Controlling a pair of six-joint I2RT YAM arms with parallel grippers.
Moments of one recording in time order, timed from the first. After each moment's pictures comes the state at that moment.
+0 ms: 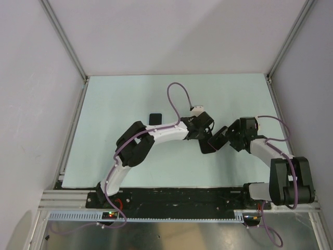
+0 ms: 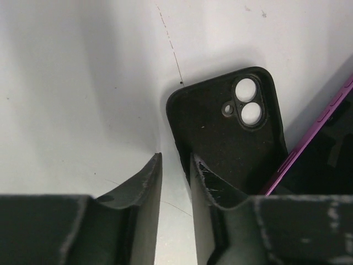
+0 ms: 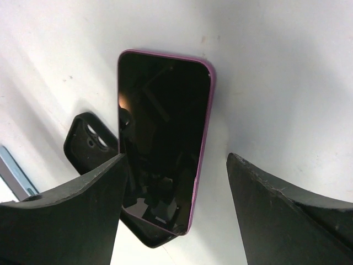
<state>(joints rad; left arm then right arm) -0.98 2.21 1.66 -0.46 -0.38 -0.80 0.07 1.30 0.56 -0.14 -0.02 0.91</state>
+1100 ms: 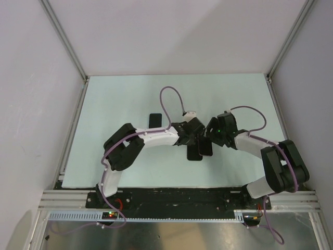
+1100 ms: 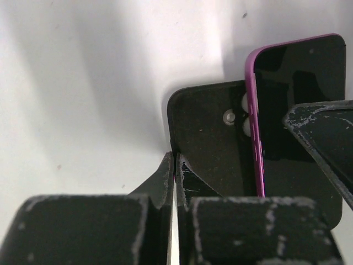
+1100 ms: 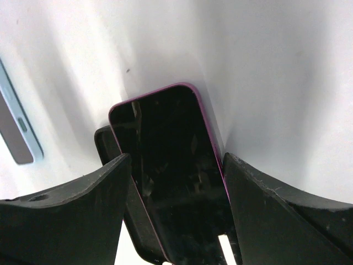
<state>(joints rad) -0.98 2.05 1.42 -0.40 -0.38 -0.73 0.34 1.48 0.66 -0.03 -0.03 0.84</state>
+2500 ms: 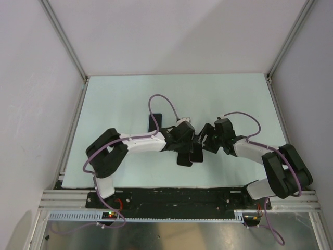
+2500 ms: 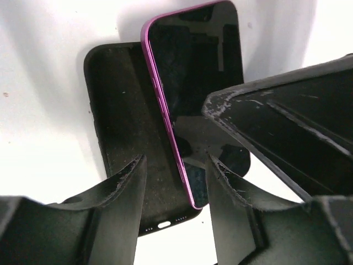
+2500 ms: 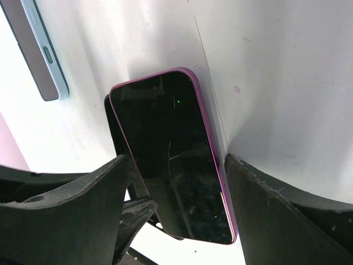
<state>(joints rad) -0.98 1.80 1.15 -0.30 -0.13 -0.81 0.44 1.43 0.57 0.04 -0.21 0.91</state>
